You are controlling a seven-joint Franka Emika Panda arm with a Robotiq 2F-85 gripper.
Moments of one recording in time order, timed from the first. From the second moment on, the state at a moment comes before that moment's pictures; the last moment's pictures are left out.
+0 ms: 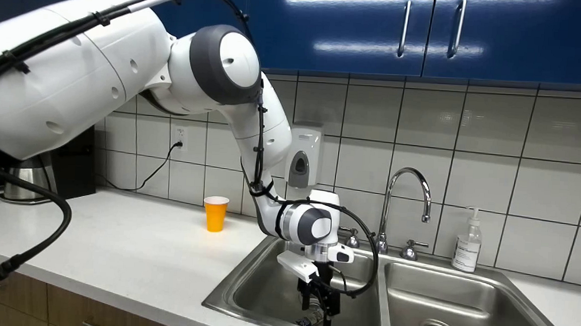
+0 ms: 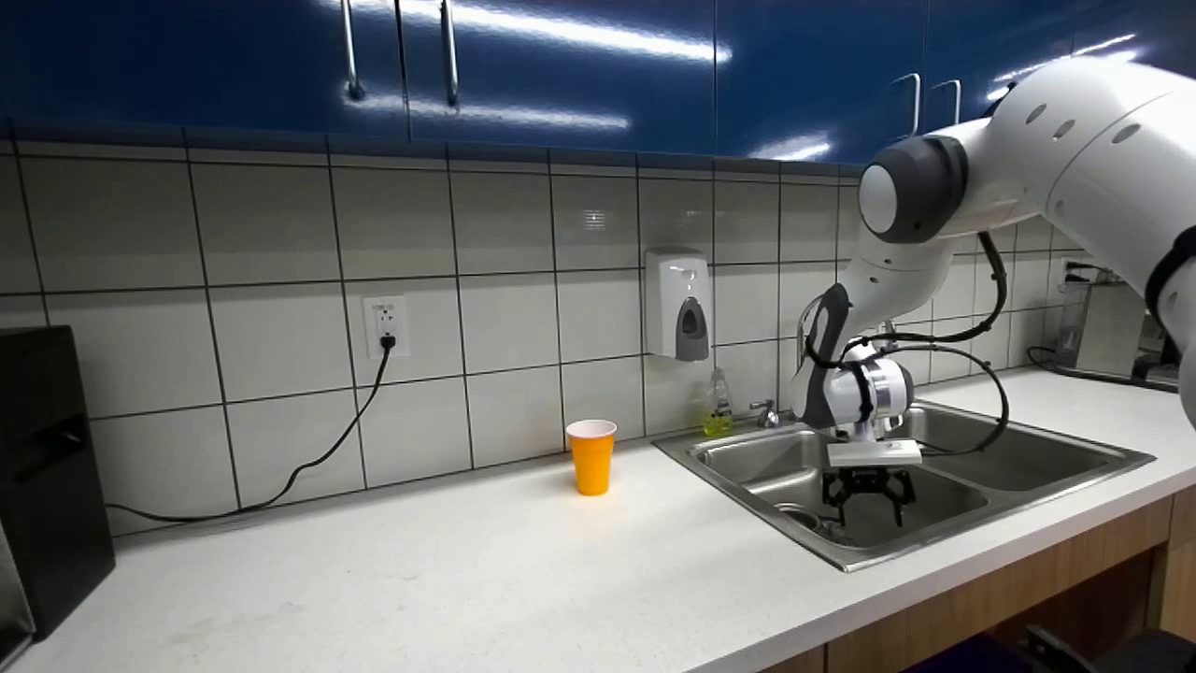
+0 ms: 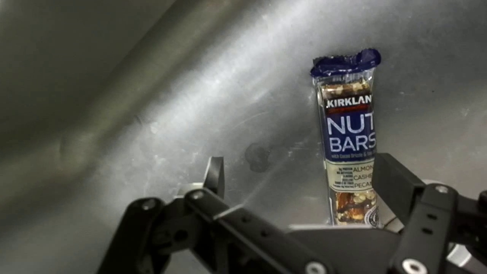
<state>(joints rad) -0.23 0.88 -0.24 -1.76 0.09 2.54 0.18</state>
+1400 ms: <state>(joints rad) -0.19 1.04 -0.23 -1.57 0.09 2.54 0.22</state>
